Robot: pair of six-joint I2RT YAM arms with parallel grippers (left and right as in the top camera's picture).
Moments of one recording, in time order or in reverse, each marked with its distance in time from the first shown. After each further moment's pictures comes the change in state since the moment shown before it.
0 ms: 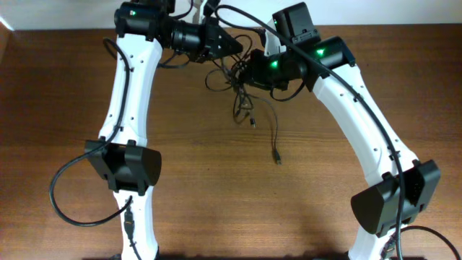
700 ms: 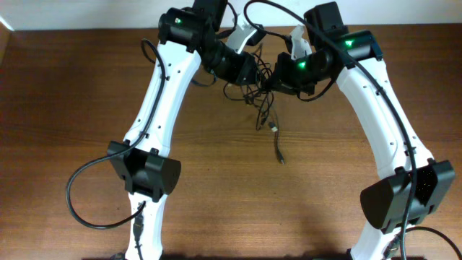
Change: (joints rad) left arm -0.198 -0.001 -0.001 -0.145 -0.343 0.391; right arm -0.119 -0.010 -0.009 -0.169 -0.073 -0.117
